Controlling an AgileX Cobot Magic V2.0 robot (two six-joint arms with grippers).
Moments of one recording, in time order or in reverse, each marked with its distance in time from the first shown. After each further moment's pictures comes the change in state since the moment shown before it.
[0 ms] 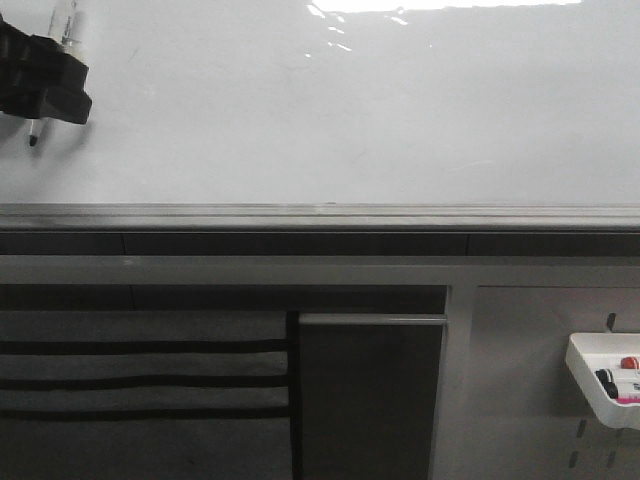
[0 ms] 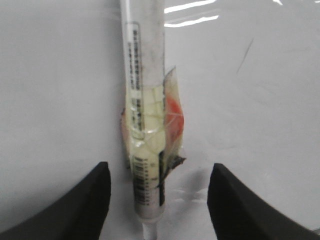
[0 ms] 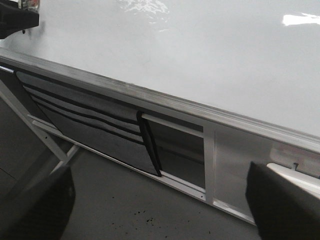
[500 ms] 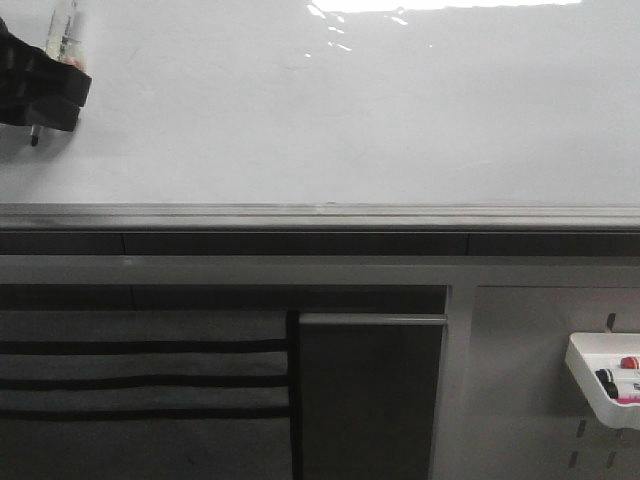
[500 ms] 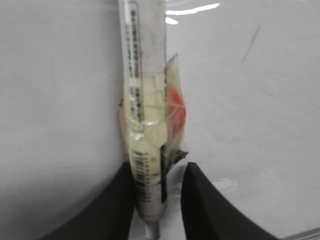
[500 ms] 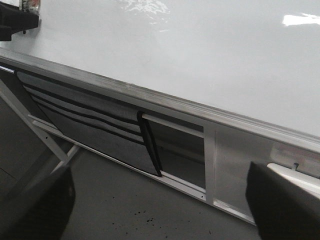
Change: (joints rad) left arm 0.000 0.017 0.000 0.000 -0.002 0.000; right arm 0.000 0.000 0.000 0.002 0.000 -0.001
